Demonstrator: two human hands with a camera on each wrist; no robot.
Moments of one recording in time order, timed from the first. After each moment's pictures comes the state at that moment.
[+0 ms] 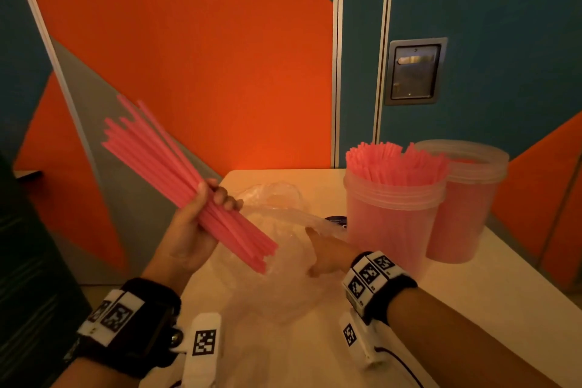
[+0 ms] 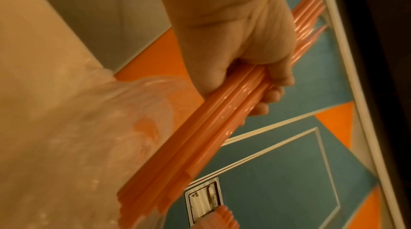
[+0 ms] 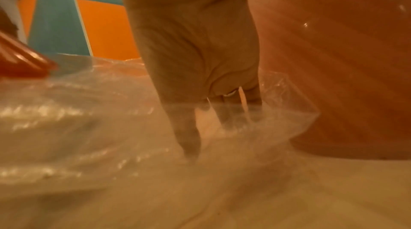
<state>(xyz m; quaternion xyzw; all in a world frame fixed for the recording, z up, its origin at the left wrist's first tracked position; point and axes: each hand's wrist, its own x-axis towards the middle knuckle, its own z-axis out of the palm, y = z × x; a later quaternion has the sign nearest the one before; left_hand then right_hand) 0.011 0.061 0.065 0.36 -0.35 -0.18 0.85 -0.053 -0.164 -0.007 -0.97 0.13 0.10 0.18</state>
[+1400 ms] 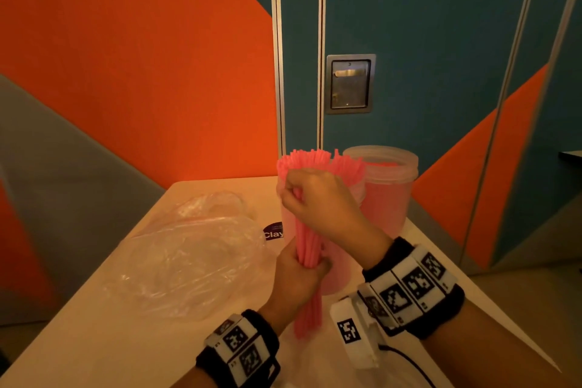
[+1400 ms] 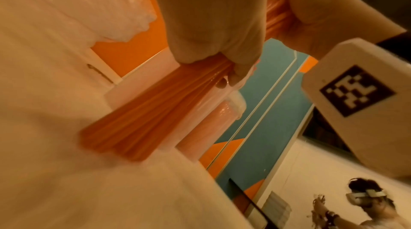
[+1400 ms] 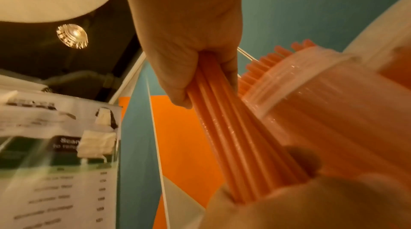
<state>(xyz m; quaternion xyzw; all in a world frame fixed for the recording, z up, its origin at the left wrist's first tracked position) -0.133 -0.112 -0.001 0.63 -0.34 -0.13 0.69 -0.180 -0.166 0.121 -0.92 0.06 -0.37 0.10</state>
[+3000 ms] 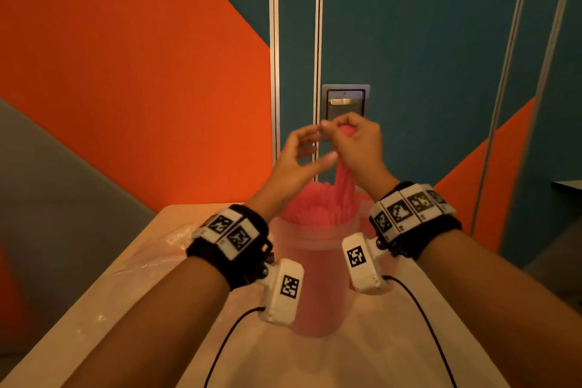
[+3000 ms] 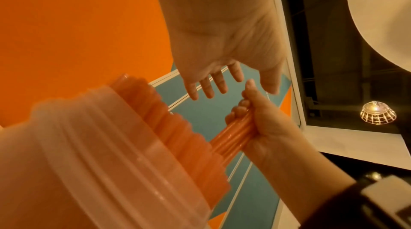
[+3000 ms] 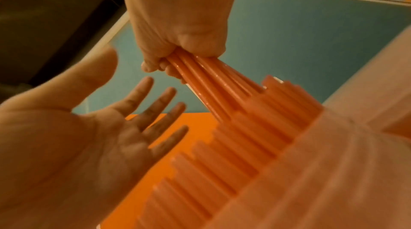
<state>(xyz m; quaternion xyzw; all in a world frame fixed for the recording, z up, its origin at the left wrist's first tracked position) -0.071 -0.169 0.171 0.53 -0.52 -0.08 0.67 -0.141 -0.273 0.204 -0.71 0.07 -0.58 0.40</state>
